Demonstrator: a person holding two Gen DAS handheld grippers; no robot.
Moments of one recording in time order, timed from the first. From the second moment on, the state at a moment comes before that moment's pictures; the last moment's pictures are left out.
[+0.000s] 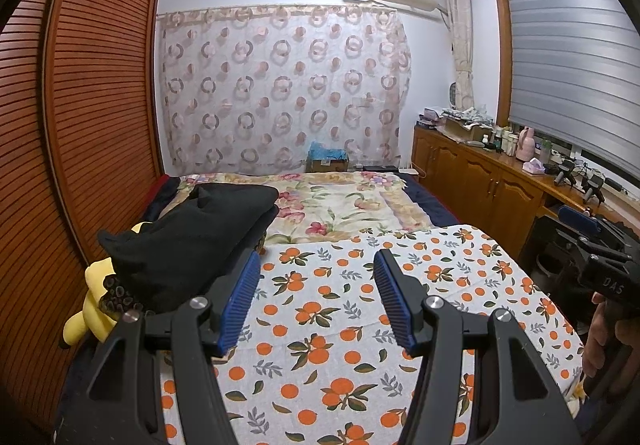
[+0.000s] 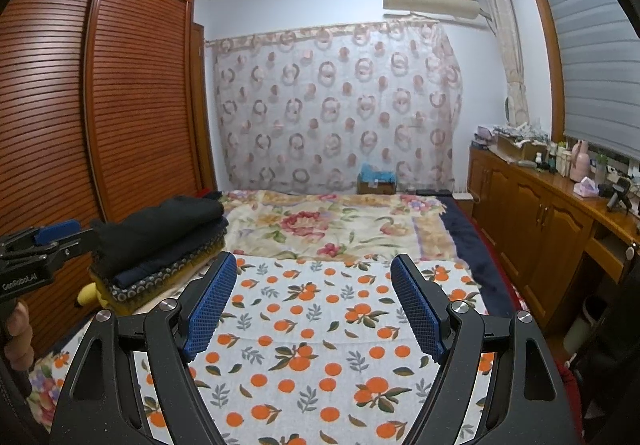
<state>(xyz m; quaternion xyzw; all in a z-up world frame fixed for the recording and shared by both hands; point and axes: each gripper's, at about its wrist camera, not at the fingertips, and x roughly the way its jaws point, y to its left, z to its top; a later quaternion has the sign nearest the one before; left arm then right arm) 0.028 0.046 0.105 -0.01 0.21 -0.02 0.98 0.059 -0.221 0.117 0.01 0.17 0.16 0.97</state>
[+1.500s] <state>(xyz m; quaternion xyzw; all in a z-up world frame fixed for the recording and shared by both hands) 0.028 0.051 0.102 -0.01 0.21 -0.02 0.98 0.060 -0.222 0.119 0.01 0.17 0.16 0.97</state>
